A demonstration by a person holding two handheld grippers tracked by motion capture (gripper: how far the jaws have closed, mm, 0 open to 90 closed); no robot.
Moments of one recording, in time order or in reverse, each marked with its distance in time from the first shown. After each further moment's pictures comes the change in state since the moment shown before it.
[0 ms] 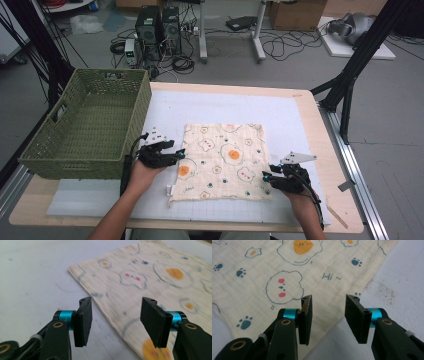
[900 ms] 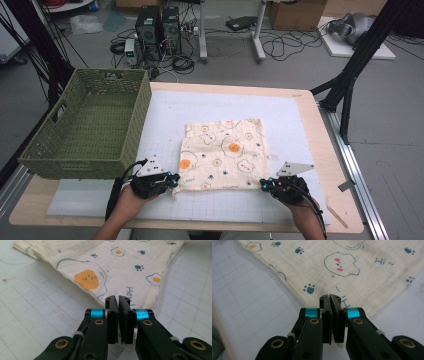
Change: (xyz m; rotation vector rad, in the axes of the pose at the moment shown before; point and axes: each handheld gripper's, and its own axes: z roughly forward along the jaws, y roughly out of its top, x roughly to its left) left arm -0.040 -0.050 -0.058 0.107 -0.242 0.146; right arm 0.028 -0.011 -0.015 0.019 0.143 -0.079
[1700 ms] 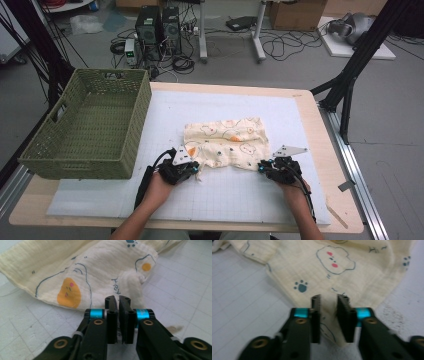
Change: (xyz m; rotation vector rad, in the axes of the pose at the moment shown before) left arm 0.001 0.036 0.069 0.028 0.132 0.051; right arm -0.045 0.019 0.039 -0.035 -0.104 0.042
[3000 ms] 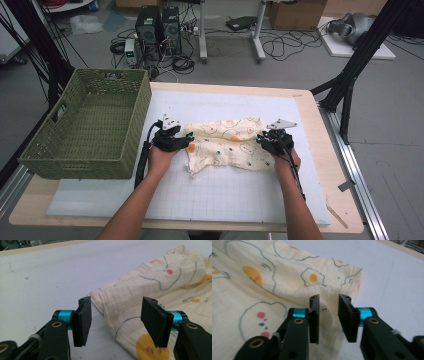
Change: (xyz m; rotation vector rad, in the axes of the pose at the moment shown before) left arm 0.077 0.027 0.022 -0.155 0.229 -0.257; right arm -0.040 0.057 0.036 -0.059 -0.246 -0.008
